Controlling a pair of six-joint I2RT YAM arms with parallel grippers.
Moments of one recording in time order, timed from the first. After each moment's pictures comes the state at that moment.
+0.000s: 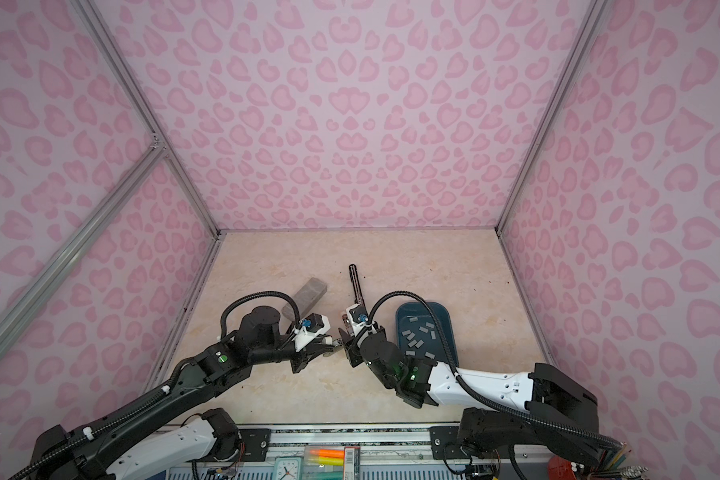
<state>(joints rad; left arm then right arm) -0.74 0.93 0.63 -0.25 0.40 0.27 1.13 1.23 0.57 0.28 0.50 0.28</state>
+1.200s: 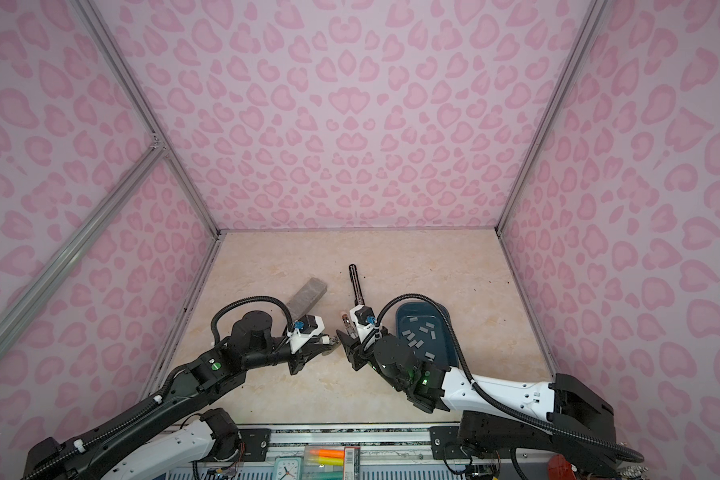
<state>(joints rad) -0.74 0.87 0.59 -0.19 0.40 0.25 1.14 1.15 0.56 0.33 0.38 0.27</state>
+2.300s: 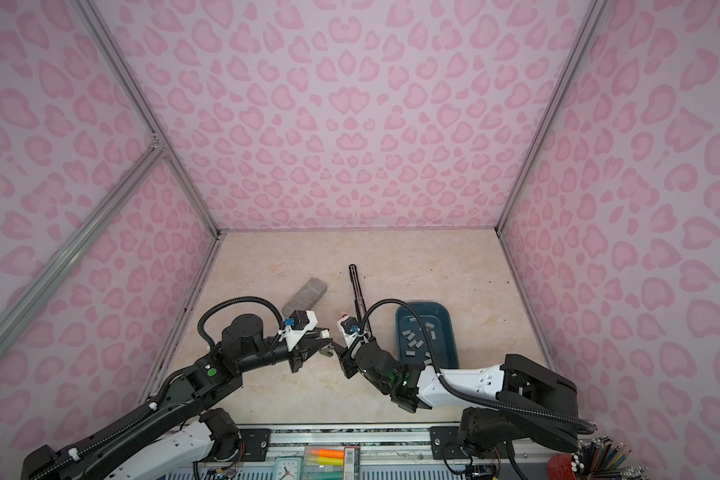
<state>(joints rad) -0.74 0.81 0.54 -0.05 0.39 0.14 1.17 1.37 0.52 0.46 0.38 0.29</state>
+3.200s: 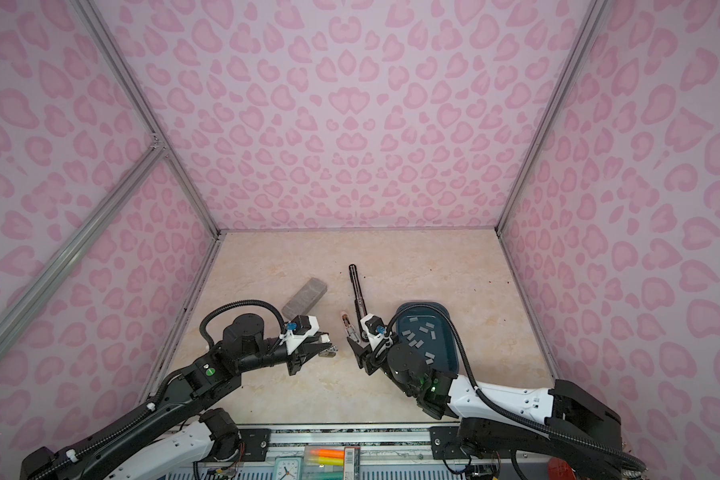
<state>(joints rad) -0.74 0.82 0.58 -0.14 0.46 0.24 1.09 1.04 0.36 0.46 0.31 0.12</state>
